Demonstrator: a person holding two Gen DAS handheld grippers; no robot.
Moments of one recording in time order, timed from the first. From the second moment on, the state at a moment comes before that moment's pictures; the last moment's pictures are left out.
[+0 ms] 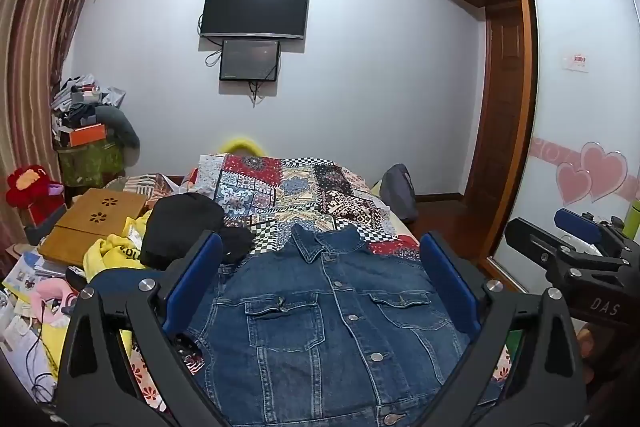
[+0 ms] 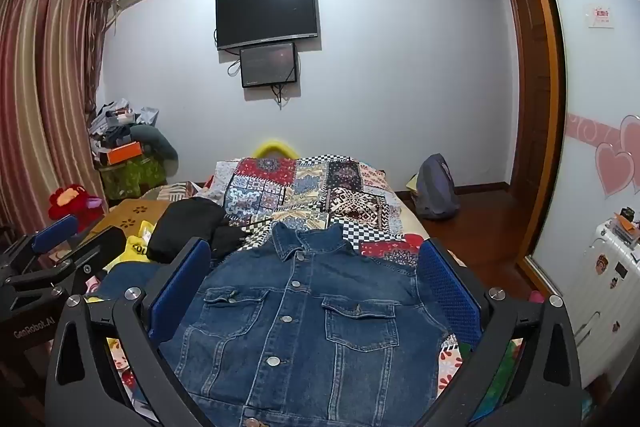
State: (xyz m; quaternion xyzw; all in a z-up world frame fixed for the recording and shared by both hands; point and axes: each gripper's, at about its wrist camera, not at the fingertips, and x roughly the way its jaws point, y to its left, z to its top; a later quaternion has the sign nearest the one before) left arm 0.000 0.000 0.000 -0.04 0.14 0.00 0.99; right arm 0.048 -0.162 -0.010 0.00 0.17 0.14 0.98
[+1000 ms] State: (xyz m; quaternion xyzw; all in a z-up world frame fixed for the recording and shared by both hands) left arm 0.006 0.010 -0.002 -0.05 0.15 0.01 0.99; right arm 0.053 -0.158 -0.019 0.00 0.18 0.14 0.97
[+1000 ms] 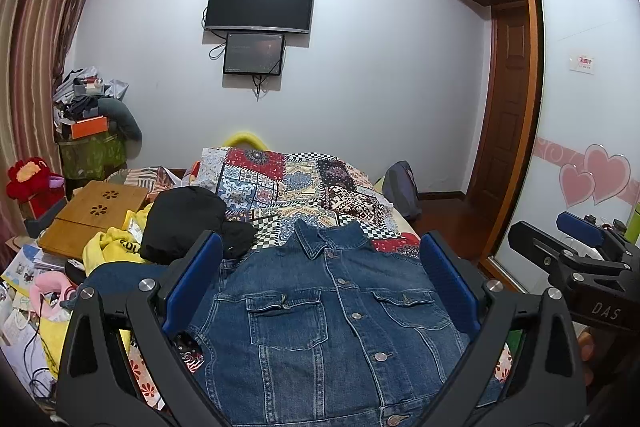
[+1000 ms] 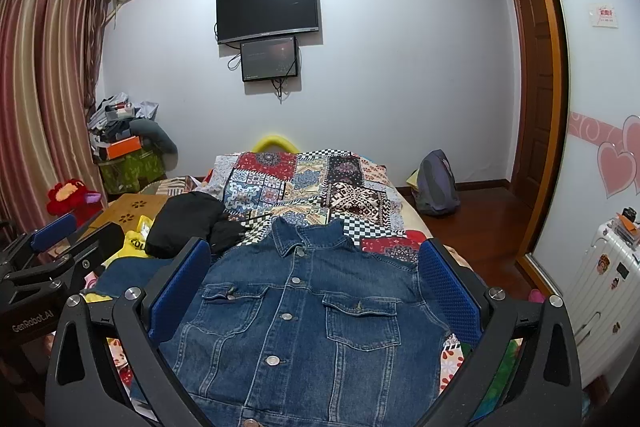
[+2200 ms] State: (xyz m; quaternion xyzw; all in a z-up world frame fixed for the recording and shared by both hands) left arm 0.008 0.010 -0.008 -0.05 0.16 0.01 0.99; right arm 0.056 -0.158 -0.019 0.00 0.18 0.14 0.97
